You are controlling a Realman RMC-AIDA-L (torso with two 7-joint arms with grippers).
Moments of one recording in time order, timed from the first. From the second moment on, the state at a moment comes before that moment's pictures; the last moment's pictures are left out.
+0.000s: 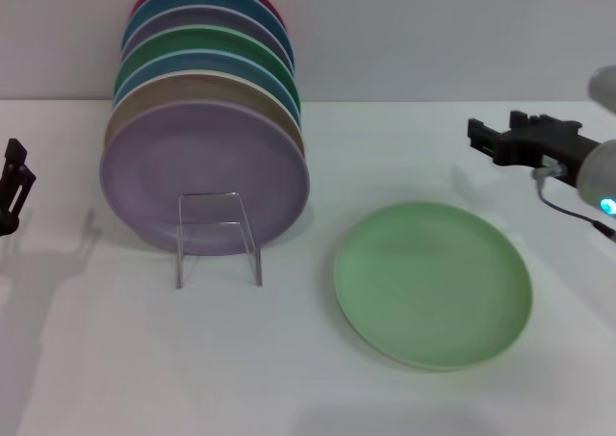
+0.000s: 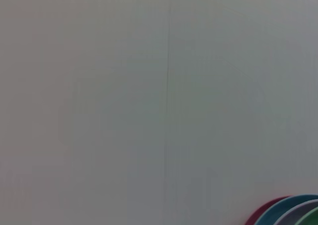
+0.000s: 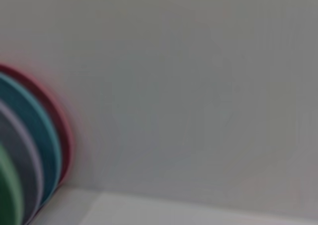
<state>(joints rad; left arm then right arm) -0.31 -2.07 -0.71 -0.20 2.13 1.43 -0.12 0.24 2.07 1.58 1.20 -2.03 0.36 -0.82</state>
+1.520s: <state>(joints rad) -0.30 -2.07 -0.71 -0.22 2.13 1.44 -0.13 0.54 2.02 2.15 1.10 -2.50 1.43 -0.47</state>
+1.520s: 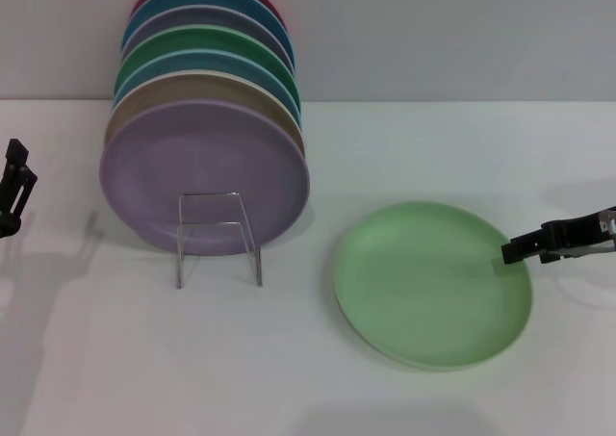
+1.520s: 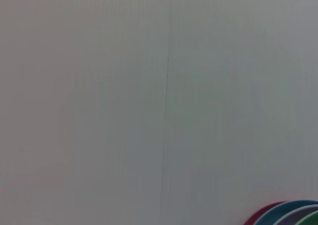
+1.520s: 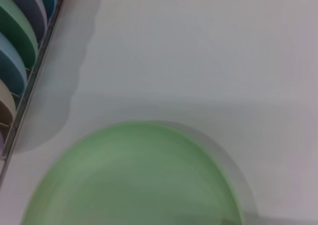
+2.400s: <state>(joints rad) -0.31 -2.07 -0.71 -0.22 2.13 1.44 -0.13 0.59 2.02 2.12 0.96 -2.51 1.35 -0.47</state>
